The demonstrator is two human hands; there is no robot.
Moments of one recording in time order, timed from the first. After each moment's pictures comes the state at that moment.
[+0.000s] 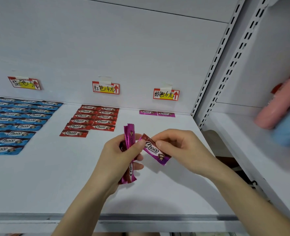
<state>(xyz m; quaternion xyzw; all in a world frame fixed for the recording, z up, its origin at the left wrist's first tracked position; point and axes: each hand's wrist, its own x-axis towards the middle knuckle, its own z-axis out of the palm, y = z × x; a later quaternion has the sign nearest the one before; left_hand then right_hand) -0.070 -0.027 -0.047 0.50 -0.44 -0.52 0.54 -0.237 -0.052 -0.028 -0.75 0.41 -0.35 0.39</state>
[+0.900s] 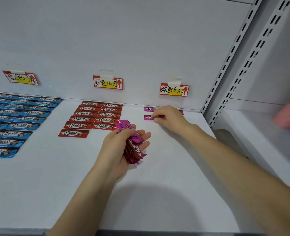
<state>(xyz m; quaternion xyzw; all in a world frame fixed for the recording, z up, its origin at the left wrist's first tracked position) -0.069 -0.079 -0.051 0.42 -0.18 -0.67 0.59 -0.228 -0.222 -0.084 -0.82 0.51 -0.21 0.12</state>
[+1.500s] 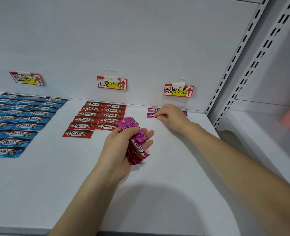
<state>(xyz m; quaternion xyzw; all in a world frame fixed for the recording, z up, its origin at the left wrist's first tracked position) -0.066 -0.075 -0.044 0.41 -0.18 -0.67 0.60 -0.224 -0.229 -0.083 -0.83 0.51 -0.19 0.09</state>
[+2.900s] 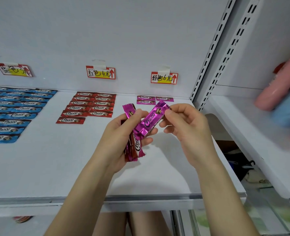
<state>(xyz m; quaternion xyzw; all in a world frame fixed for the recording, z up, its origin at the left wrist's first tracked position) -0.078 -0.027 -0.030 0.40 -0.36 -0.65 0.54 -0.219 -0.037 -0.031 -0.52 0.43 -0.59 0.44</state>
